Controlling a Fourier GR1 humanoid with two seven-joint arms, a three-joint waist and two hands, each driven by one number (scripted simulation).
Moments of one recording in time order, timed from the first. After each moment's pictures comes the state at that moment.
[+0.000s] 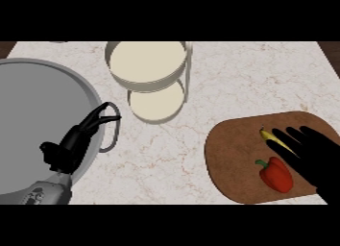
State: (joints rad) left arm -0.11 0.26 -0.18 -1.37 0.16 -0.01 -0.12; right arm -0.17 -1.13 0.47 -2.27 0.40 0.39 0.49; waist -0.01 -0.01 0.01
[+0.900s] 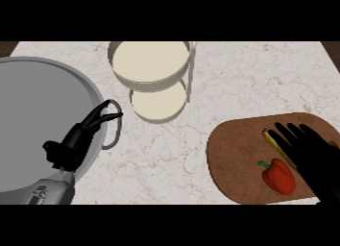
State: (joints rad) left arm -0.13 0.21 -0.14 -1.36 0.10 -0.03 -0.12; right arm -0.05 -0.89 0.48 -2.05 0.76 0.35 0.46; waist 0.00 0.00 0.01
